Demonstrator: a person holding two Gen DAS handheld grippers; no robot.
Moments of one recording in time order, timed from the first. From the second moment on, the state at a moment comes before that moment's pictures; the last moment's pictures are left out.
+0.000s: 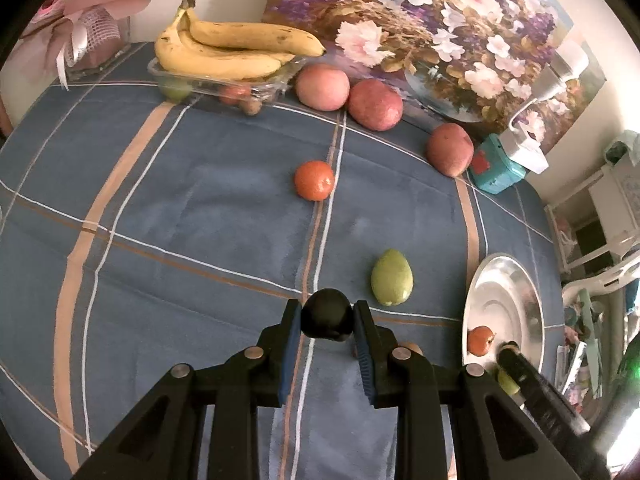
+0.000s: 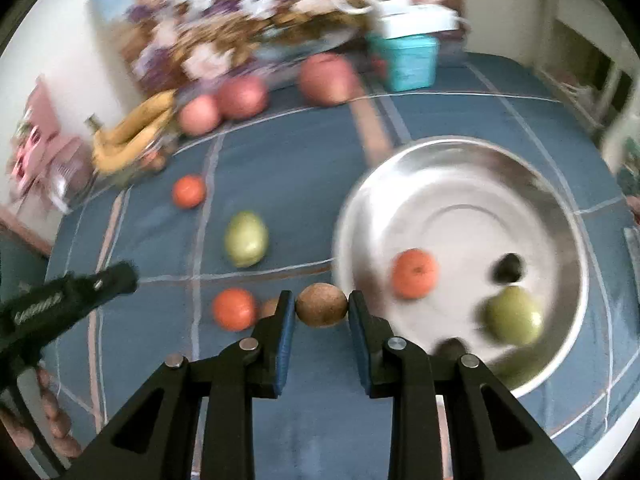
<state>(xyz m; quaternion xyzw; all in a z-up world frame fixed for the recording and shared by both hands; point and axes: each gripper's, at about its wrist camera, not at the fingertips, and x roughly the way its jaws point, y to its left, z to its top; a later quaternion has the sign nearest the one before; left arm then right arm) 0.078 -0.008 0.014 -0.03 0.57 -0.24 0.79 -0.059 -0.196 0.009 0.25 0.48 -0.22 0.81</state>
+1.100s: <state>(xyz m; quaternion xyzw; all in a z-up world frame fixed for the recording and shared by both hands) -0.066 -0.169 0.004 0.17 0.47 -0.45 0.74 -0.143 -0.301 -0.007 0.32 0.43 -0.39 0.75</state>
